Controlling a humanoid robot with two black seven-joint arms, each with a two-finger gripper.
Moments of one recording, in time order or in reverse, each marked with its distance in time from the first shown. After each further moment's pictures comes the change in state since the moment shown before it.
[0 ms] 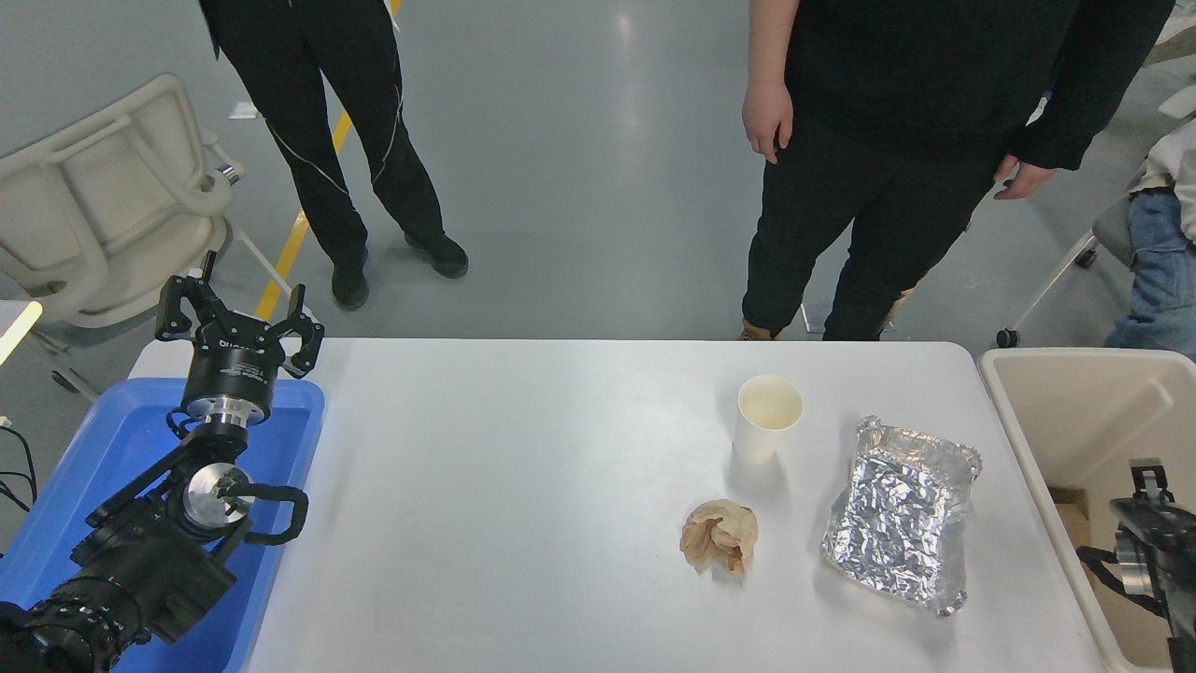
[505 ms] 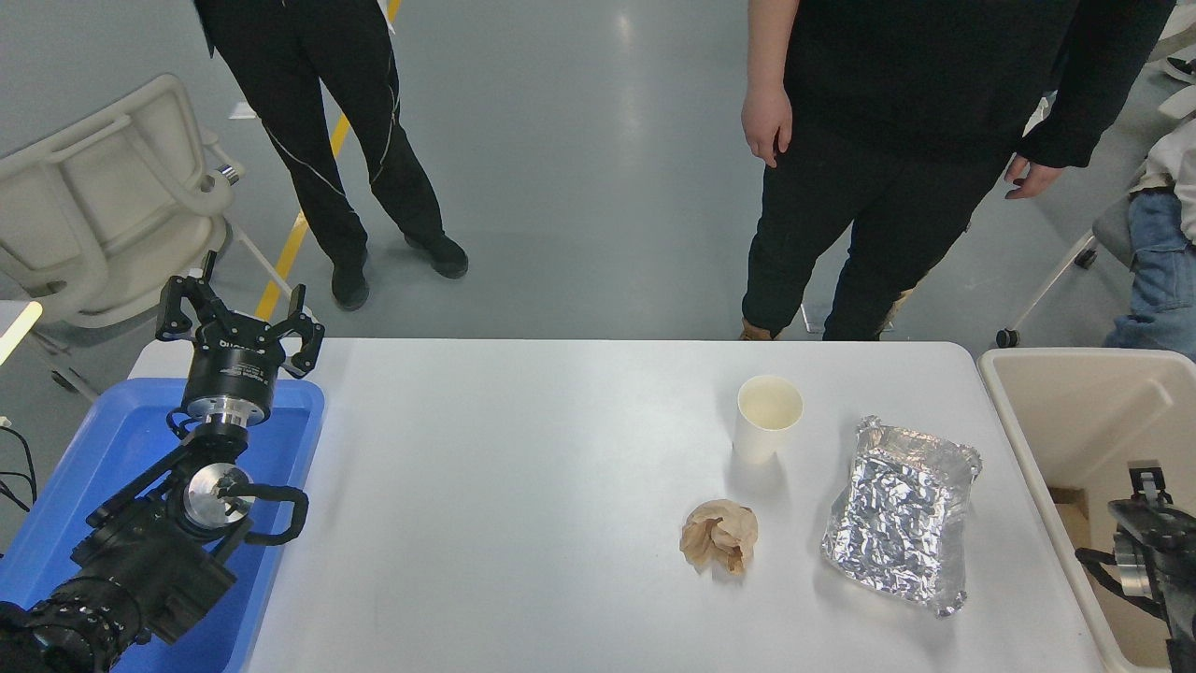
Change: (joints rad) left arm 0.000 0.000 0.000 0.000 0.000 0.000 0.001; right arm -0.003 0.000 0.000 0.000 0.000 0.000 0.000
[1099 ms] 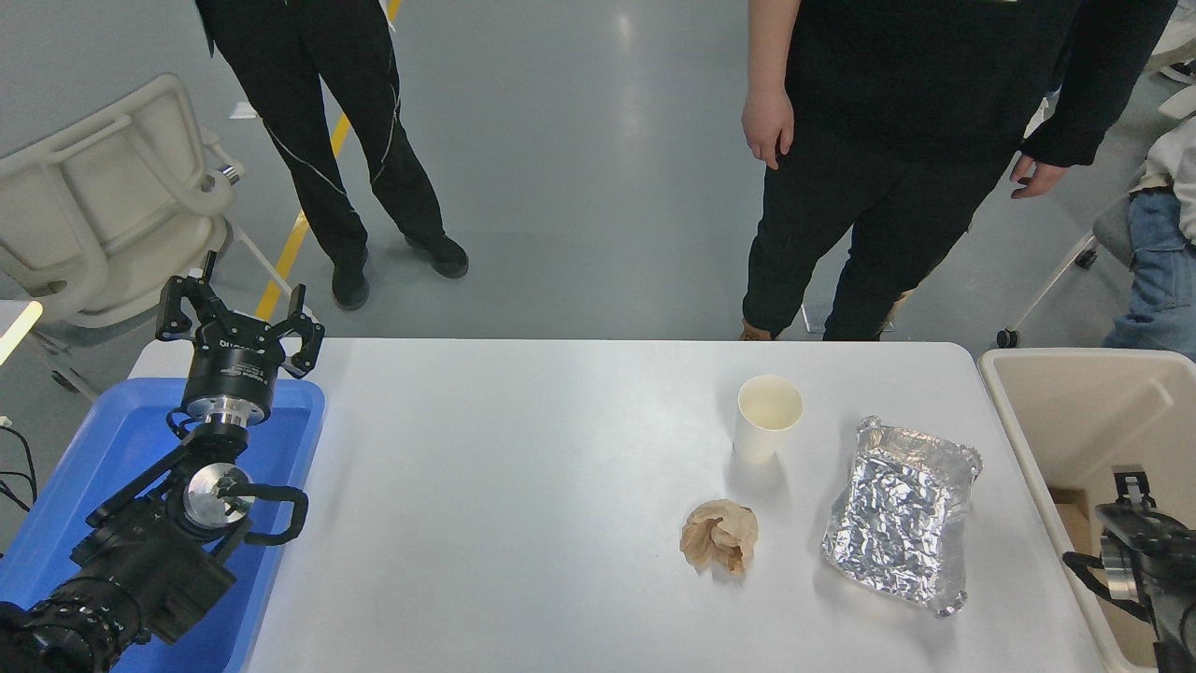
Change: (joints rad) left arm 0.000 0.000 0.000 0.000 0.000 0.000 0.000; right arm -0.016 0.018 0.001 0.002 0.000 0.002 0.000
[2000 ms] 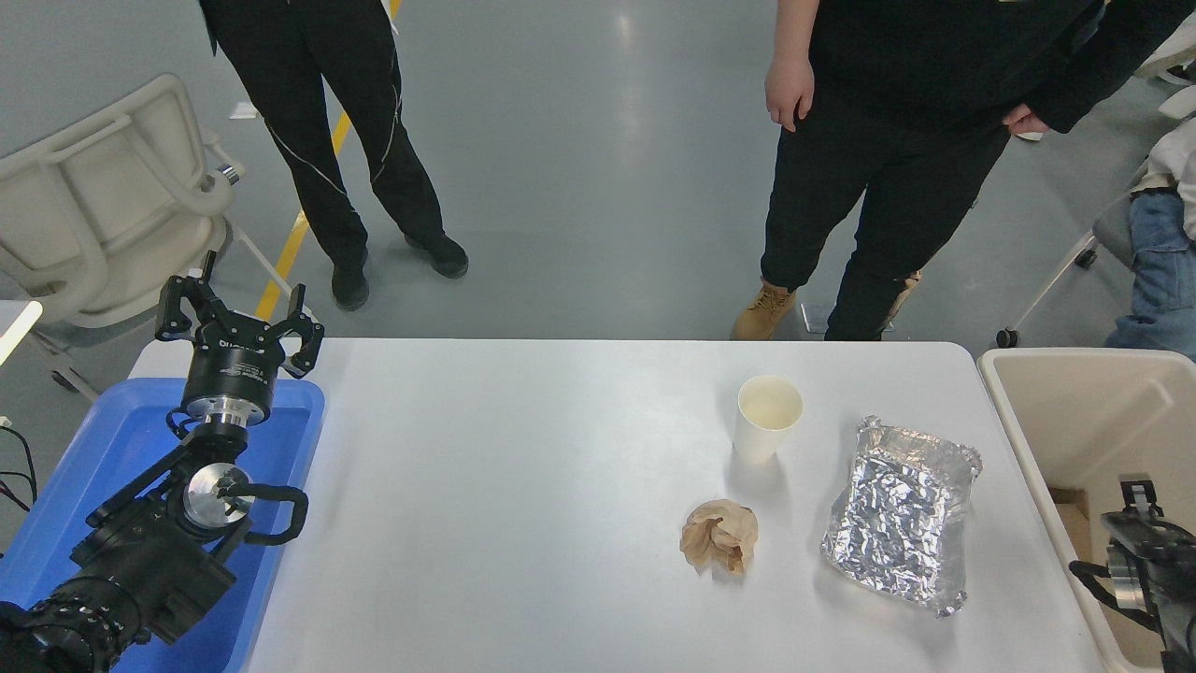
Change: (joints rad) left arm 0.000 0.000 0.000 0.000 0.000 0.000 0.000; right arm -0.004 -0.012 -0.007 0.006 0.000 0.005 0.000
